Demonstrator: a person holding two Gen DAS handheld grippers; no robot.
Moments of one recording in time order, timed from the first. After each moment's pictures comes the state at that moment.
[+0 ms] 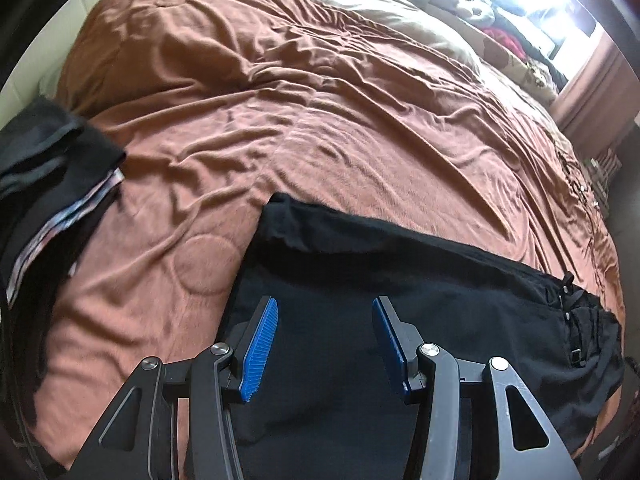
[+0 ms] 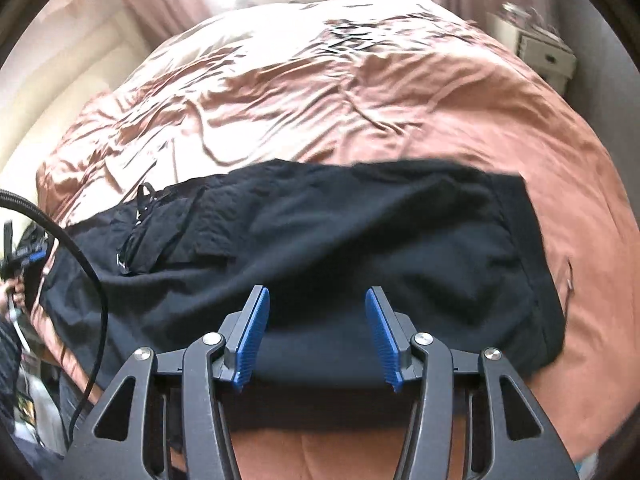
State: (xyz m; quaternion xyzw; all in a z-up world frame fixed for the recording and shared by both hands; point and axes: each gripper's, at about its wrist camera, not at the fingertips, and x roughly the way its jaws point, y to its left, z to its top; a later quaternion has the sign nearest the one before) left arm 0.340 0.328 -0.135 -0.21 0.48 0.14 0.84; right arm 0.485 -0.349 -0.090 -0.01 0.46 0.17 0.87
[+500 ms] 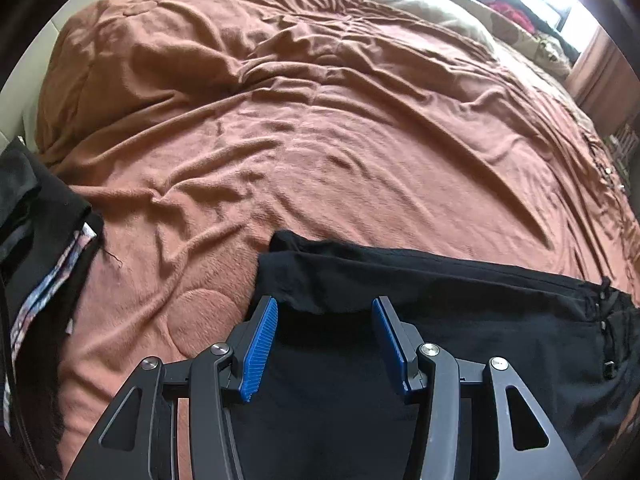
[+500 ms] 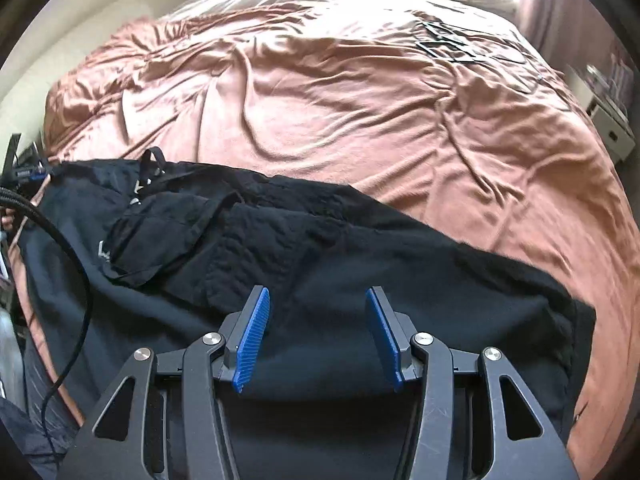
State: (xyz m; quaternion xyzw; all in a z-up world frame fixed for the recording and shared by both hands) left arm 0.391 0.346 -0.158 -0.16 0.51 0.16 0.83; right arm 0.587 -0.263 -0.128 -0.14 0.48 0.23 0.84
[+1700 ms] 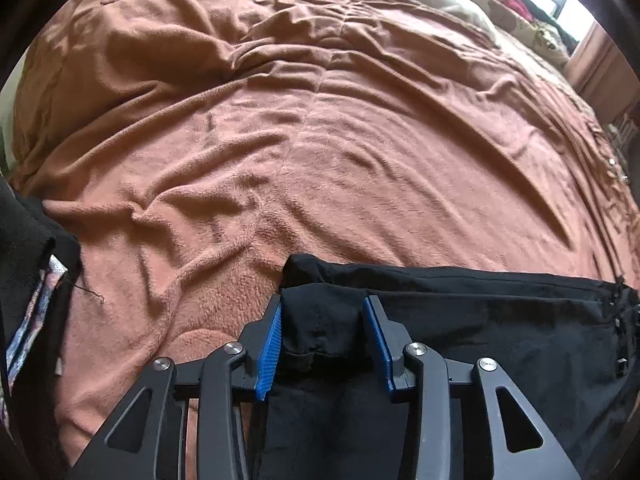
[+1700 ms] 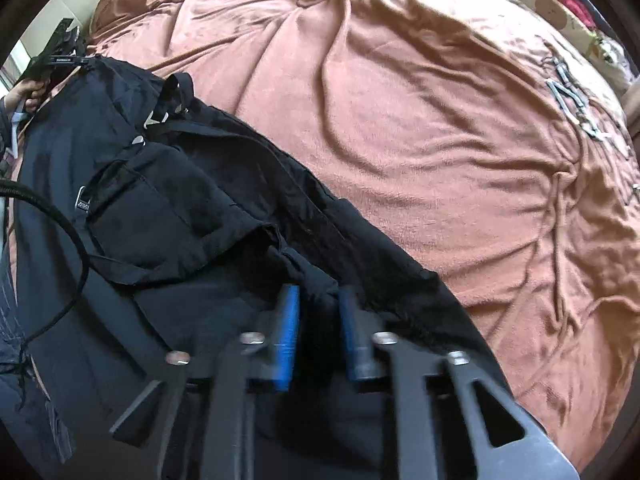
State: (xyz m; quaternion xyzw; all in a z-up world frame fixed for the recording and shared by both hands) left arm 0.412 0.371 -0.178 -0.16 0.53 0.12 0.83; right arm 0.645 -0.183 -0.172 -0.30 0.49 0.32 0.75
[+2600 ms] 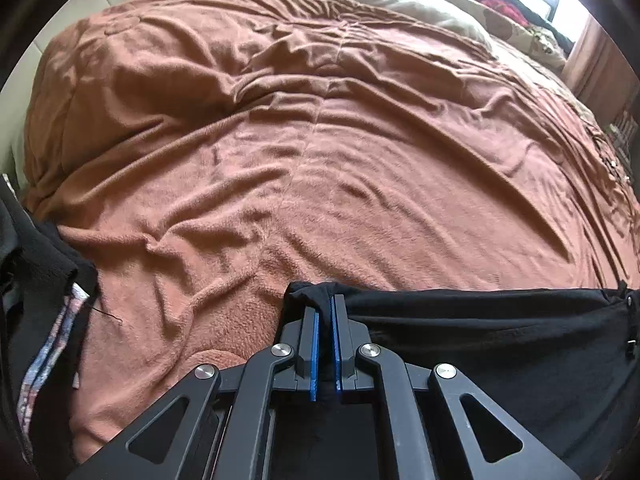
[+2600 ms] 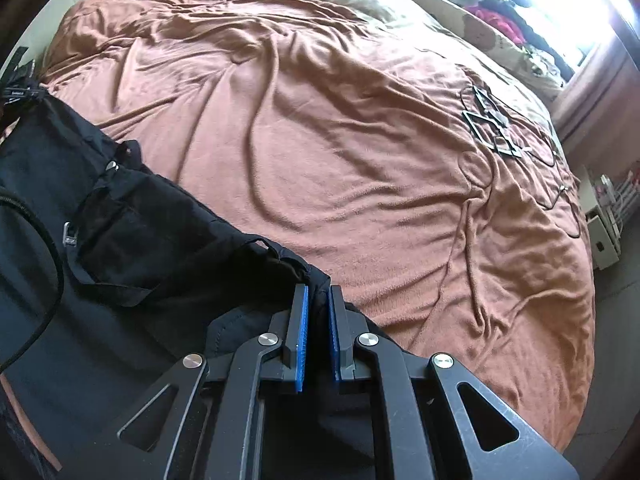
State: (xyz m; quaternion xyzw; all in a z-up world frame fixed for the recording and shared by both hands) left arm 0.420 0.367 -0.166 -0.13 0.51 0.15 0.84; right arm 0.626 -0.183 -0.139 -0.30 0.43 0.22 0.82
